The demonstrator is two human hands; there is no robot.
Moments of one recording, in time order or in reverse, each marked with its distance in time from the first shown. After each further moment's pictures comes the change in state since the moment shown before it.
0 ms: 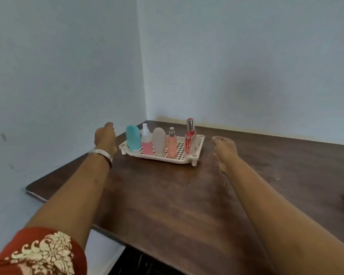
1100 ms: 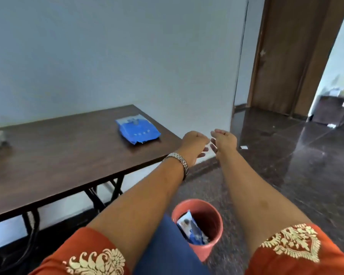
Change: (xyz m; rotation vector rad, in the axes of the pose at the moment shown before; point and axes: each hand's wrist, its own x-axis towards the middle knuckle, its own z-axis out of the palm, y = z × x) left_hand -0.672 -0.062 0.096 0.214 -1.693 -0.001; right_hand -0.321 -0.001 -0.479 0.240 0.953 -0.163
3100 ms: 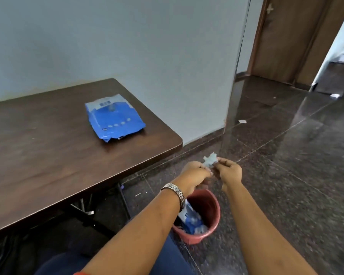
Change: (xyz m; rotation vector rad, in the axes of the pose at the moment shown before) left_hand 0.055 -0.114 0.028 0.064 -0.188 -0.321; right_hand 0.055 0.132 -0.061 -0.189 0.097 0.192
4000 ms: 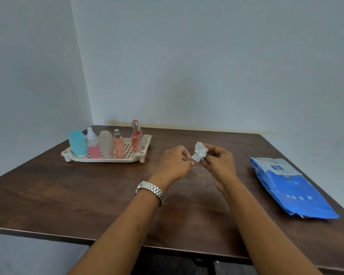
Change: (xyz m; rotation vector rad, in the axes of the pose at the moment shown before) left_hand -0.200 0.024 -0.396 0.495 0.962 0.245; right_hand -0.269 -0.089 0.373 0.089 -0.998 -0.260
